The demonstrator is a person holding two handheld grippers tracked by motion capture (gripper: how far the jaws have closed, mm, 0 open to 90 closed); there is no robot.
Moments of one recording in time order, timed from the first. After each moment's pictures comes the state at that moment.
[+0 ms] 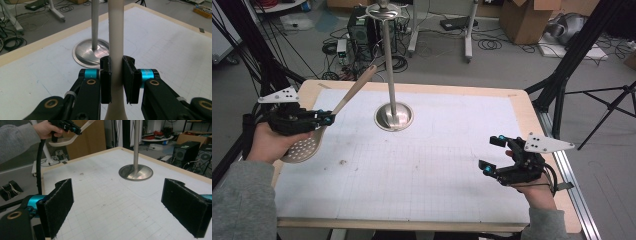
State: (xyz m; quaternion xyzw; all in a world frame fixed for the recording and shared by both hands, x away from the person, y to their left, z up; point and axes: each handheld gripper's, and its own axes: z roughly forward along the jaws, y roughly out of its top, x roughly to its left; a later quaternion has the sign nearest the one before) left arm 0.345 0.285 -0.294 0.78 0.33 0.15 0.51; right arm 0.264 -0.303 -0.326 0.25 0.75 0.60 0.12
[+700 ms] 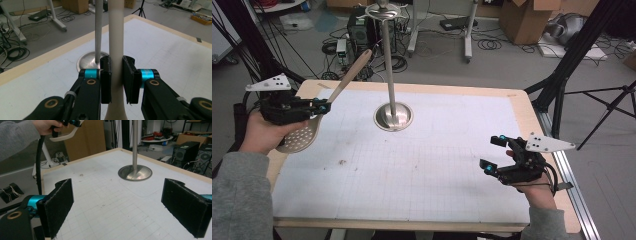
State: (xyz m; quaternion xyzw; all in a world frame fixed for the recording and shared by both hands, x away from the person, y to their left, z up) left arm 0.353 0.290 -0.269 0.77 0.32 0.16 0.53; right arm 0.267 -0.307 -0.329 0.25 0.74 0.61 0.12
